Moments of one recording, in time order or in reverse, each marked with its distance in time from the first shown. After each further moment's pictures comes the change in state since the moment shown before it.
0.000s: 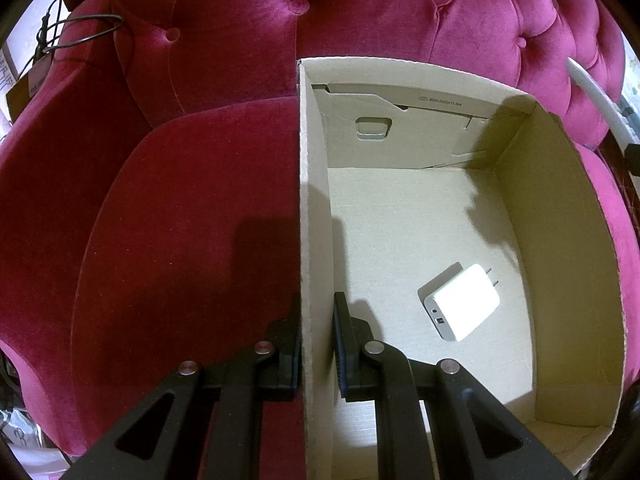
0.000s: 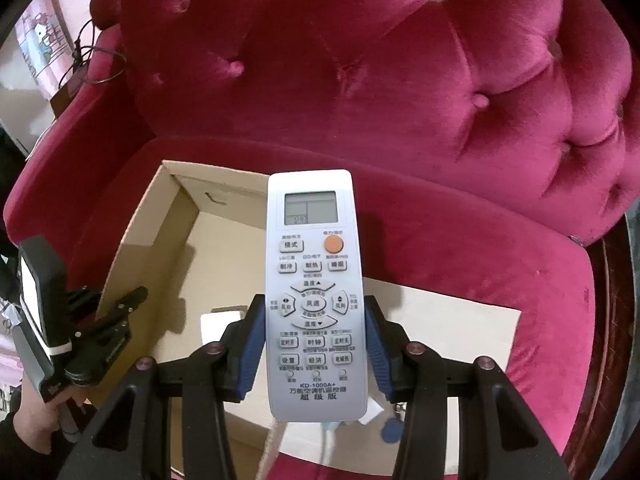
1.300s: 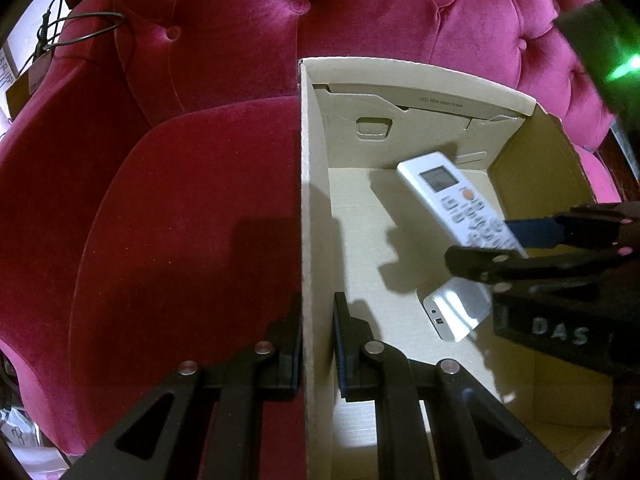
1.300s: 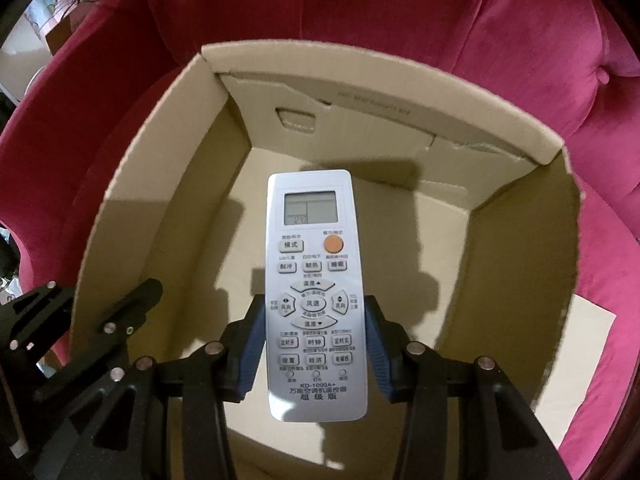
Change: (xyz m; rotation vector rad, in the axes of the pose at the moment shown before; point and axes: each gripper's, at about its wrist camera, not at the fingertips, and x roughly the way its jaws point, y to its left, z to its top) left arm 0.000 0.002 0.001 -0.004 0.001 -0.006; right arm 0.117 0.088 -0.004 -0.054 0.163 0.082
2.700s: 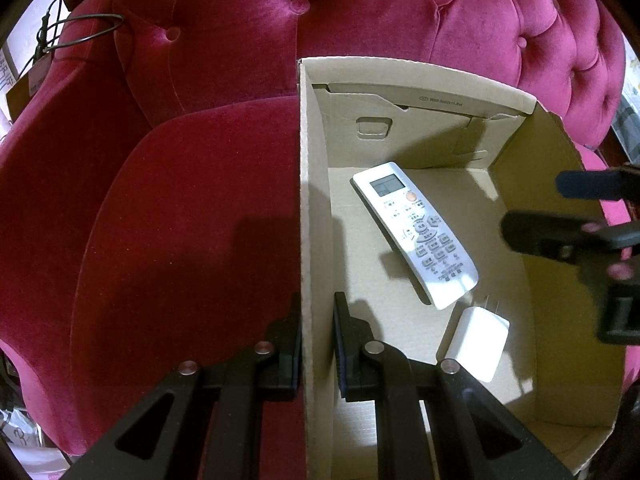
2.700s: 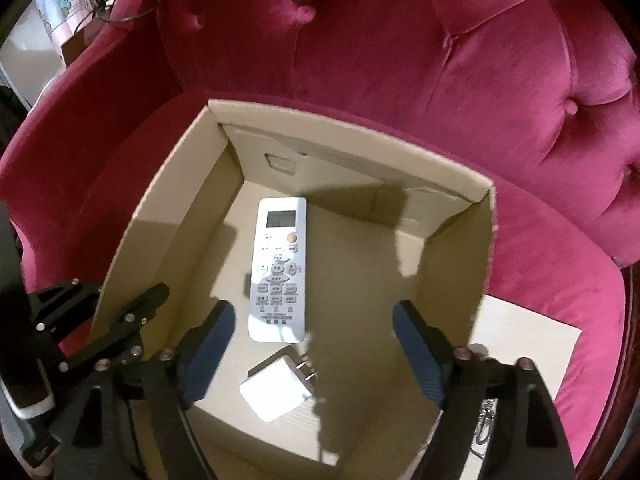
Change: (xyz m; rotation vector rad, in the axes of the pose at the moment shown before) left arm -0.002 -0.001 0.001 0.007 0.001 0.007; right arm -0.068 -0.027 0.009 -0.032 -0.115 -0.054
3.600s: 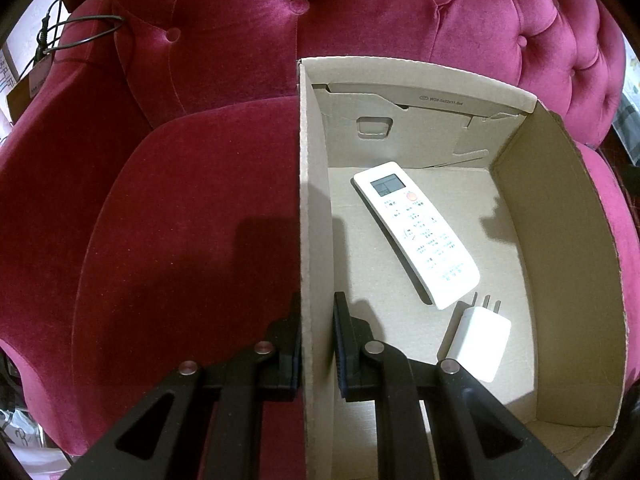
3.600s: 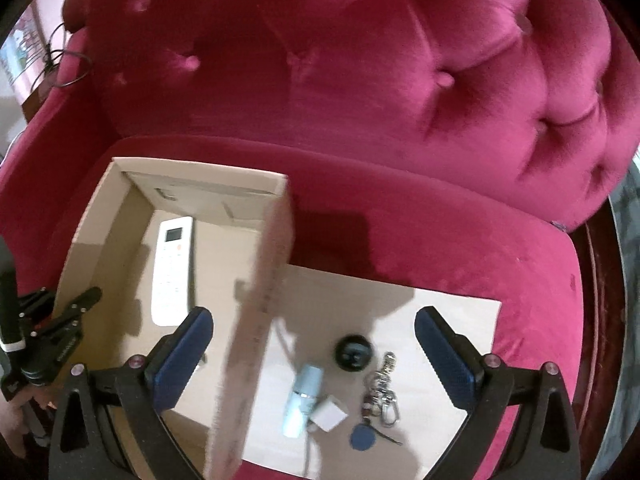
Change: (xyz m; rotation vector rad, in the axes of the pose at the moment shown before) left arm 0.002 0.001 0.000 0.002 0.000 0.004; right arm -0.043 -0.108 -0.031 0.141 -0.062 -0.119
